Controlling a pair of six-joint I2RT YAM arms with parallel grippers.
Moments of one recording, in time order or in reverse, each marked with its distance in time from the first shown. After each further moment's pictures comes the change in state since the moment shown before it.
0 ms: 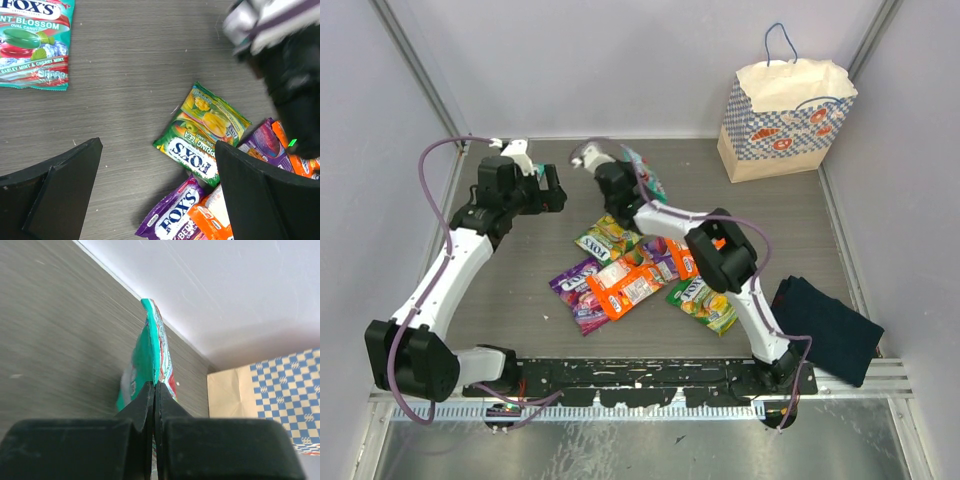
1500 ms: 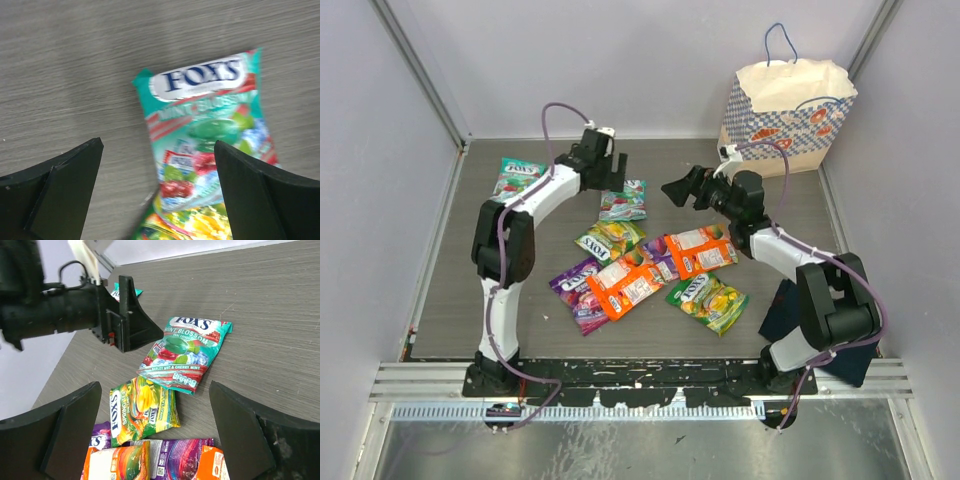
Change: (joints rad) left arm -0.259 0.851 0.670 -0.063 -0.253 0.031; right arm -0.435 -0.754 -0.910 0.288 -1.131 1.151
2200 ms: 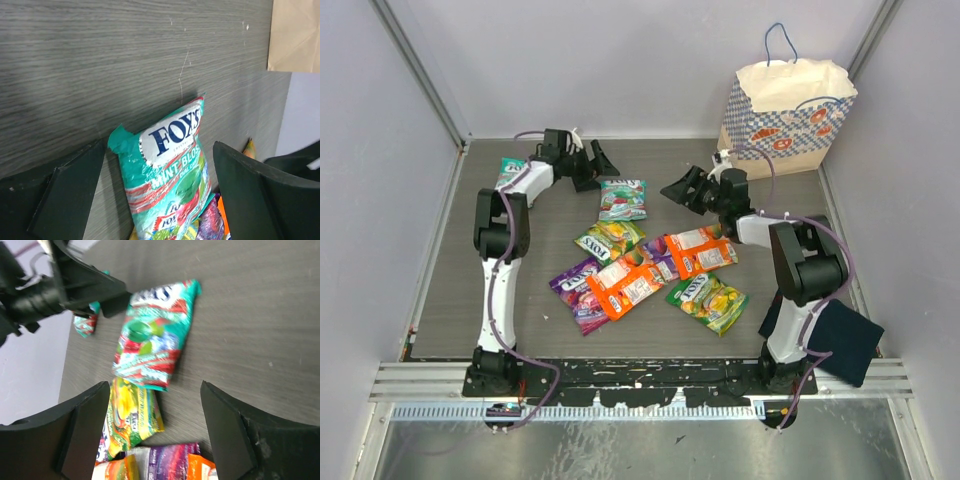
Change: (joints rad) left arm 0.282 0.320 0.177 0.154 0.787 -0.392; right arm -0.047 0.277 0.114 0.011 -0.037 0.200
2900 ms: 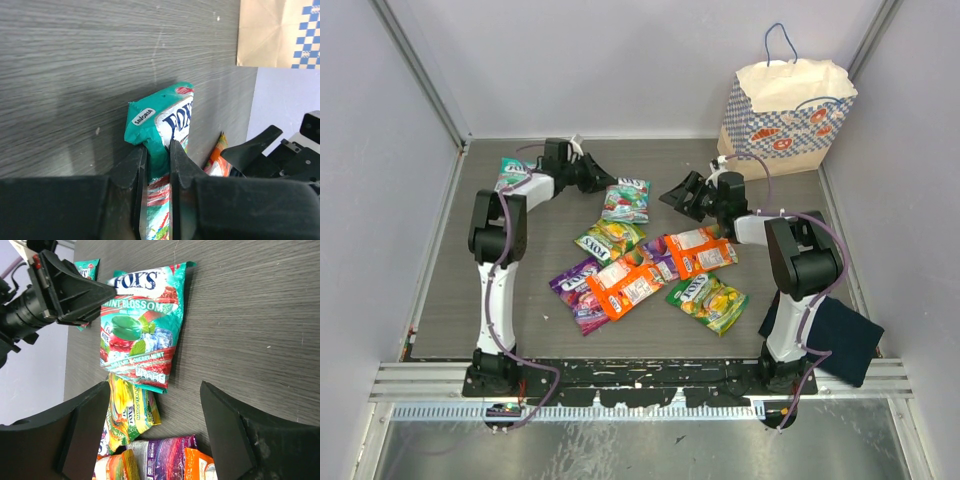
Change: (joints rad) left arm -0.013 -0.081 -0.241 0.274 0.057 -0.208; right arm 0.000 0.083 0.009 -0.037 -0.031 0.062
